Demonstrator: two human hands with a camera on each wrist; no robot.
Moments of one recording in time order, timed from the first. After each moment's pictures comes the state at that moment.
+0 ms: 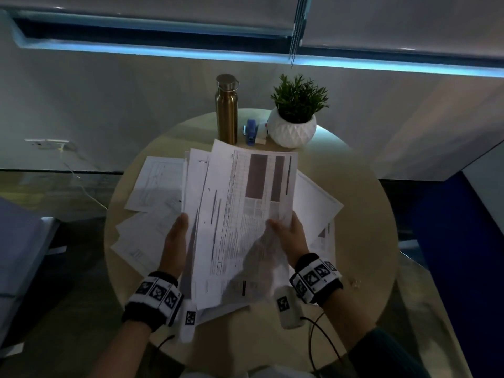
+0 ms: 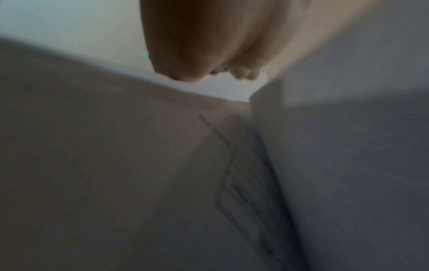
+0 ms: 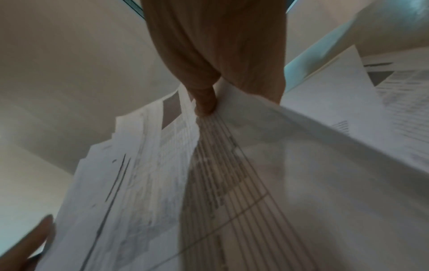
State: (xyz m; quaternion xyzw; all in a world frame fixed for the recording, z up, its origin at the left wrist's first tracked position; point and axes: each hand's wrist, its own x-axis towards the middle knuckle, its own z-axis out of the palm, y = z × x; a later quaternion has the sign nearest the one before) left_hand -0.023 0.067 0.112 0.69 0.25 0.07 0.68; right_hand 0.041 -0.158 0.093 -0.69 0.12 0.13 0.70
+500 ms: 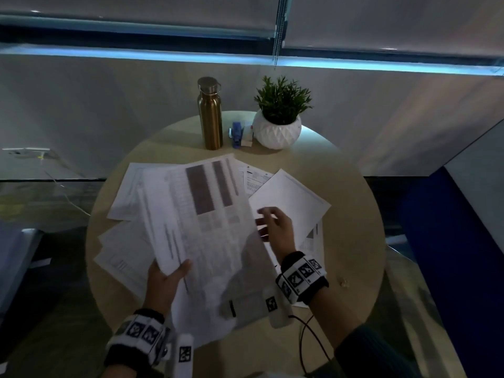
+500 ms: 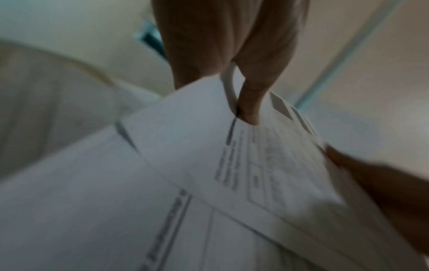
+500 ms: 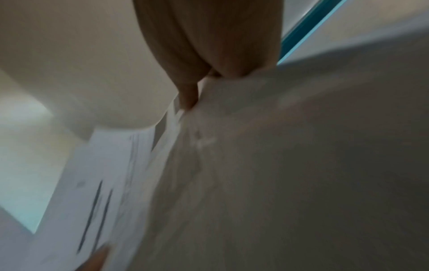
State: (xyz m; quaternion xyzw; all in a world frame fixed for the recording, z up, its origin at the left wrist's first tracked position) left_hand -0.058 0.055 0.083 0.68 0.30 0.02 0.66; right_hand 0.054 -0.157 0.105 -0.73 0.11 0.08 0.67
